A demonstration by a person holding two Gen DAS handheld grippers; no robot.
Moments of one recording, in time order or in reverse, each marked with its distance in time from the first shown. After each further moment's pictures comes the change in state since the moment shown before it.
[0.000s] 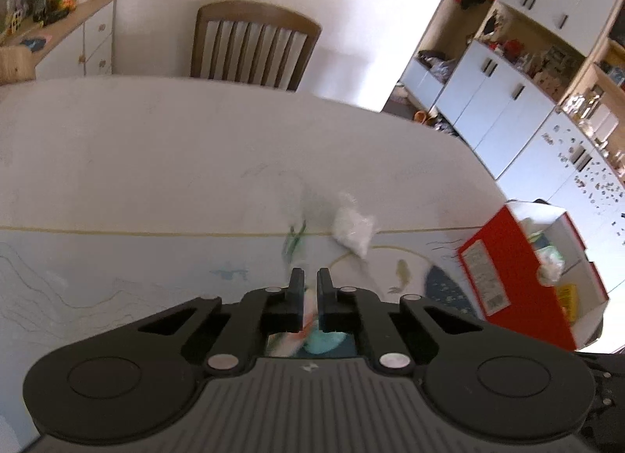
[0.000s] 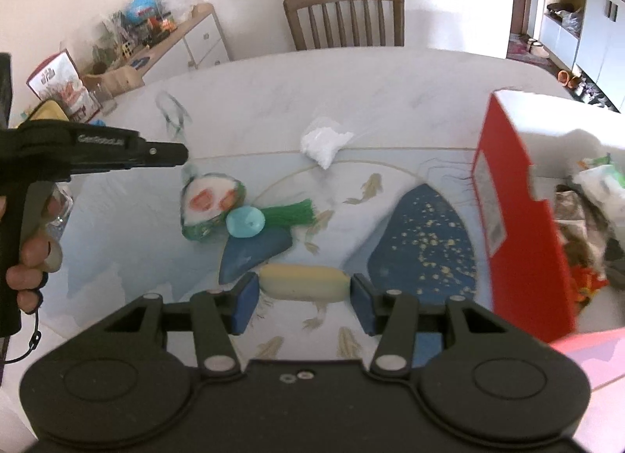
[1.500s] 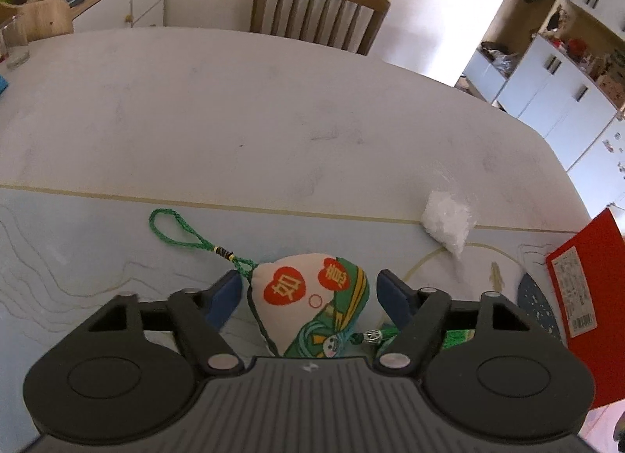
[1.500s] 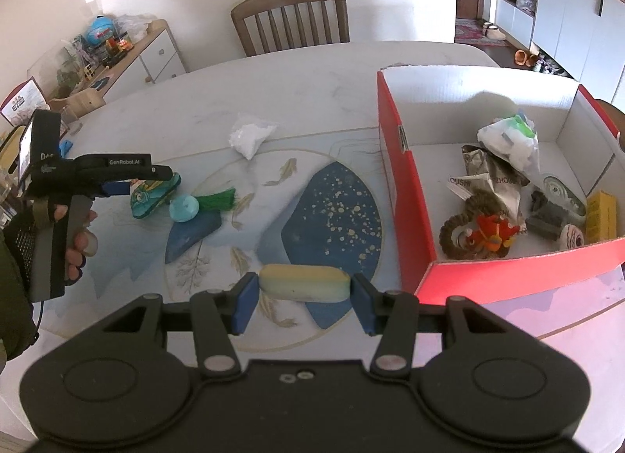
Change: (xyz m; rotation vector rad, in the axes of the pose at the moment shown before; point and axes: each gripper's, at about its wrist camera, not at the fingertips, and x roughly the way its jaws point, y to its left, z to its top) left arm 0.080 0.033 -0.012 -0.085 0.064 0.163; right arm -0.038 -0.056 -0.029 0.095 -0.007 -0.073
